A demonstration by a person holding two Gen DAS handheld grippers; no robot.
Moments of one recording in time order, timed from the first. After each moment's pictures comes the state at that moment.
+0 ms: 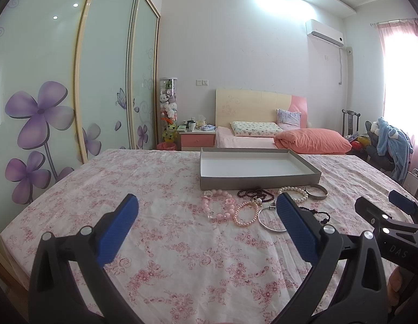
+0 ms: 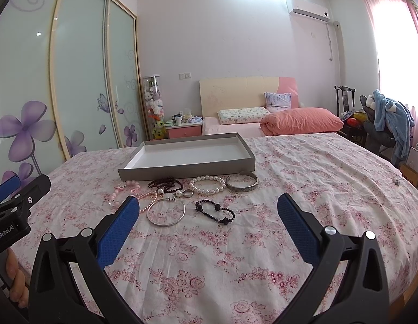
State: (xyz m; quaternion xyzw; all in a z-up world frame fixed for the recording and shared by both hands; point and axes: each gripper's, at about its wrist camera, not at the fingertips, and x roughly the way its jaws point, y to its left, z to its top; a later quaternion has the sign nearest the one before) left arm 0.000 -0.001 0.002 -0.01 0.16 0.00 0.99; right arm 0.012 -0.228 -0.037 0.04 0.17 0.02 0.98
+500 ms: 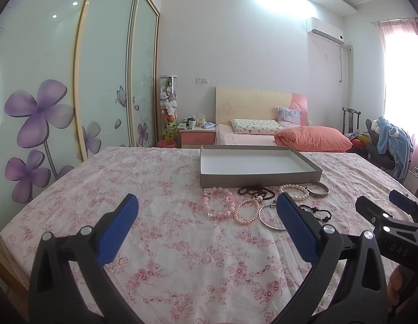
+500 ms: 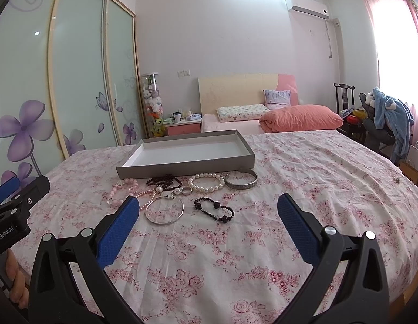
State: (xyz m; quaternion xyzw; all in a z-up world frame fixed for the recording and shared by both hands) left arm 0.000 -0.003 -0.012 -0.01 0.17 0.00 0.99; right arm 0.012 -0.231 -0.042 0.05 0.18 0.02 0.98
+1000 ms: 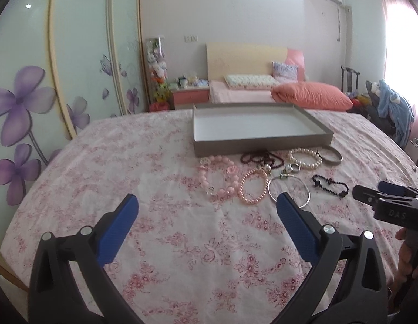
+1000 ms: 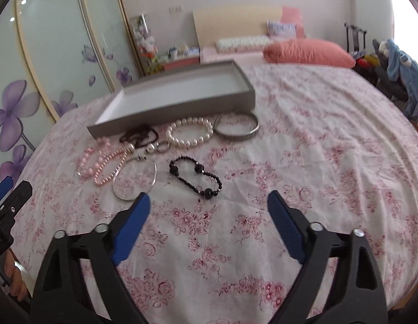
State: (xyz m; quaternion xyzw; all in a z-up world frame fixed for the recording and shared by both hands) left arm 0.076 -0.003 -0.027 0.03 0.31 -0.02 0.95; right arm 0.106 -0.259 -0.077 0.08 0.39 0.04 0.92
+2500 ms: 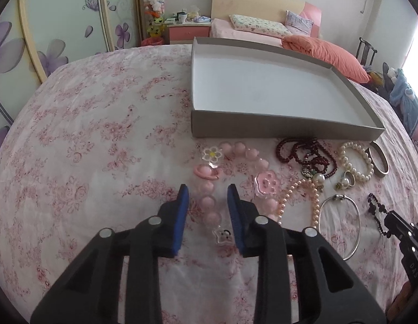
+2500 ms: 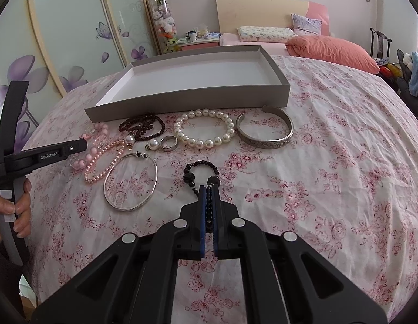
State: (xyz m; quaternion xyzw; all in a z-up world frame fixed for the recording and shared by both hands) left arm 0.225 0.012 -0.085 -0.02 0.47 -0.03 0.88; right arm 0.145 -0.246 -0.089 0.04 0.41 0.09 0.91
